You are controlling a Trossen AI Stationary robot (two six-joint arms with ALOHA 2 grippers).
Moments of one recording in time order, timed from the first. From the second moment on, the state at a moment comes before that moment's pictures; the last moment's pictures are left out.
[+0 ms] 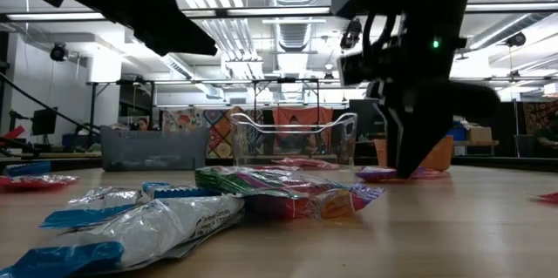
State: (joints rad) left arm -0.15 1.09 0.56 0.11 -0.30 -0.09; right arm 0.27 1.87 1.15 -0.73 0.27 0.32
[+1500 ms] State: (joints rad) left arm -0.15 1.59 0.56 0.74 -0.09 0.02; right arm 0.24 1.67 1.15 -0.56 0.25 0.20
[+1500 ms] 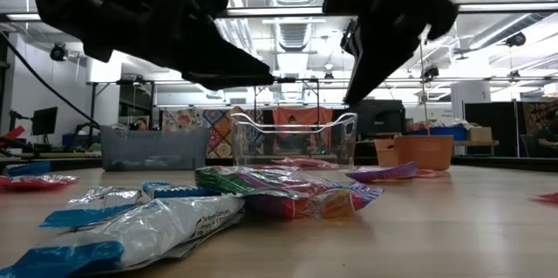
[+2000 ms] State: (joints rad) left arm -0.15 1.59 0.56 0.76 -0.09 0.03; right arm 0.25 1.70 1.04 -0.59 0.21 0.35
